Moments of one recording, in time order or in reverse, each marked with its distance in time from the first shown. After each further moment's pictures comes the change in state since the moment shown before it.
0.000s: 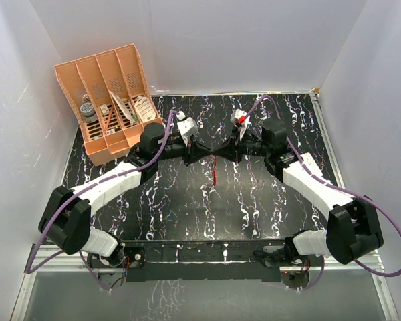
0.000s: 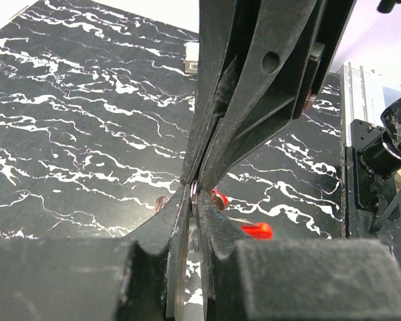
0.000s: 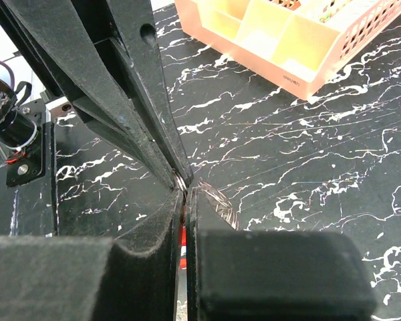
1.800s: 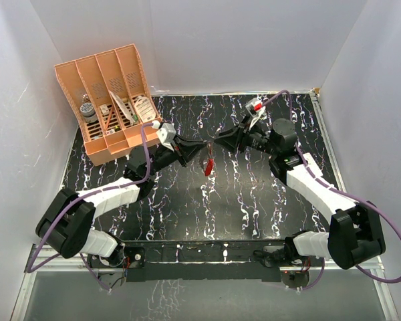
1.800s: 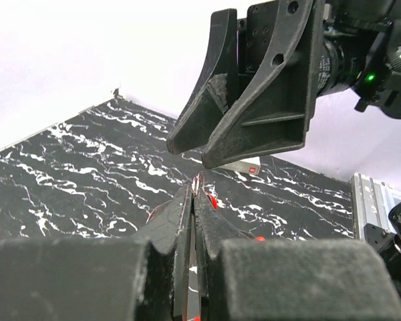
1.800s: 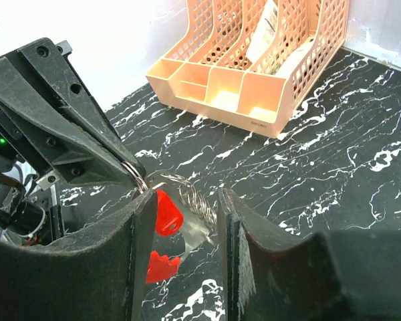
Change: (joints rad) left arm -0.003 -0.029 -0.277 0.665 -0.222 -0.261; right arm -0.040 -0.040 -0.043 0.232 0.155 0.306
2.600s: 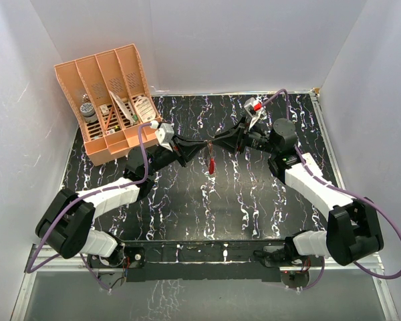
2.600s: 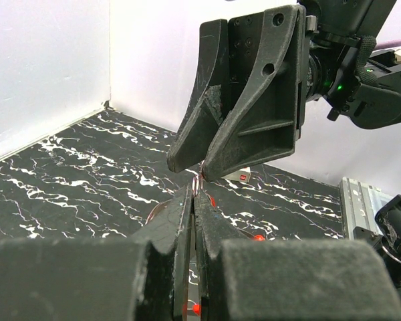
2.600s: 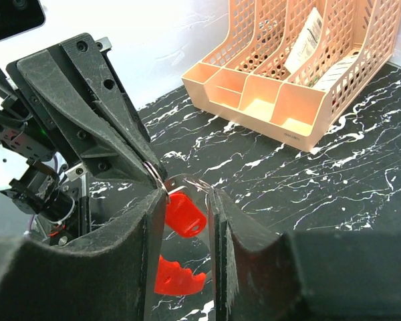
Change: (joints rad) left arm 0.000 -0.005 -0.001 0.067 0.031 -0.034; right arm -0.007 0.026 0.000 0.113 -0.119 0.072
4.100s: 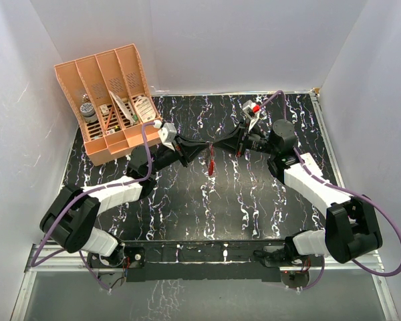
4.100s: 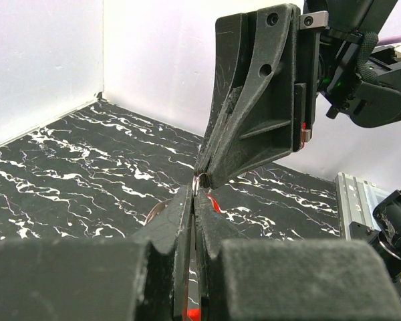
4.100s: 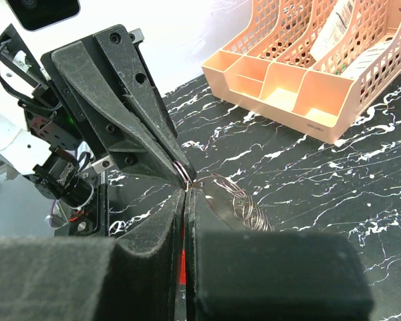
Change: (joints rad) left arm 0.000 0.050 0.010 0.022 0.019 -0.016; right arm -0.001 0.021 -0.018 0.037 -0.082 0.041
